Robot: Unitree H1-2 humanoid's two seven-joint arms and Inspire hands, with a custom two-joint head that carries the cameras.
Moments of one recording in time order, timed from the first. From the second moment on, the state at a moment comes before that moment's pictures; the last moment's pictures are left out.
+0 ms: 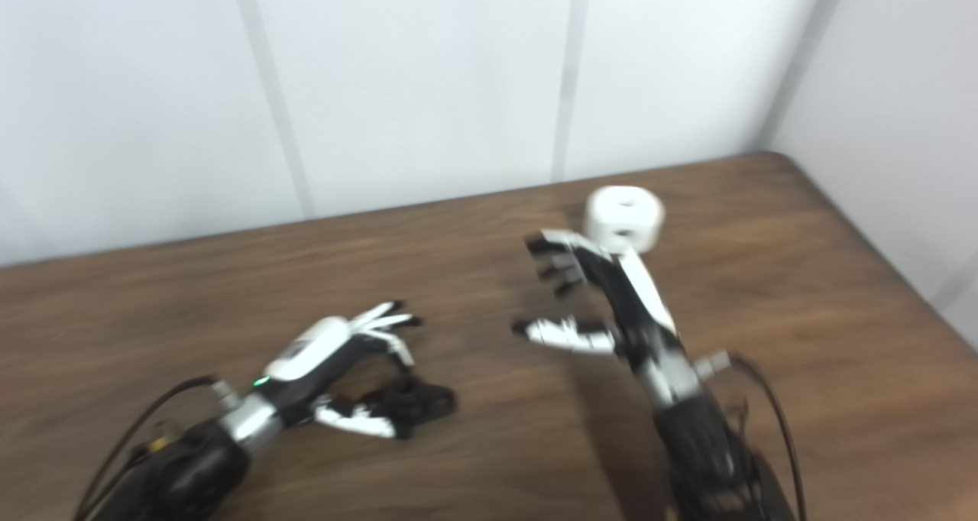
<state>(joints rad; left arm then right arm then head) -0.42 0.29 -0.49 0.35 0.53 -0.38 -0.16 -0.12 -0.26 -0.05 -0.30 -0.38 0.03 0.04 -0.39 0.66</state>
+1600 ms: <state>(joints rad) -0.49 0.26 -0.56 0.41 0.75 -0.28 0.01 -0.57 -0.65 0.05 -0.20 -0.84 0.40 0.62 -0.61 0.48</state>
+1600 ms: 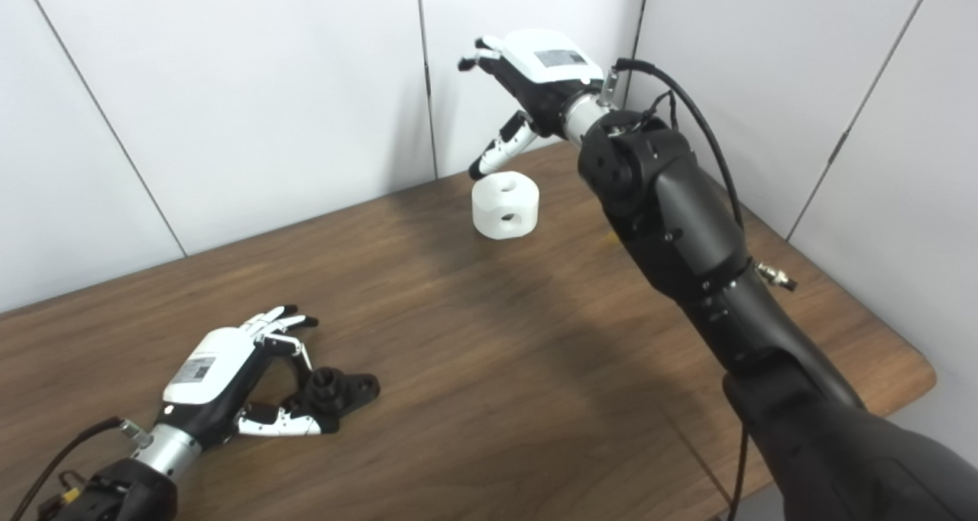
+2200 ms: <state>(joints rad) -0.48 0.26 -0.56 0.40 0.75 -0.27 0.01 -0.70 -0.70 0.26 -0.02 -0.84 0.46 0.89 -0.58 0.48</state>
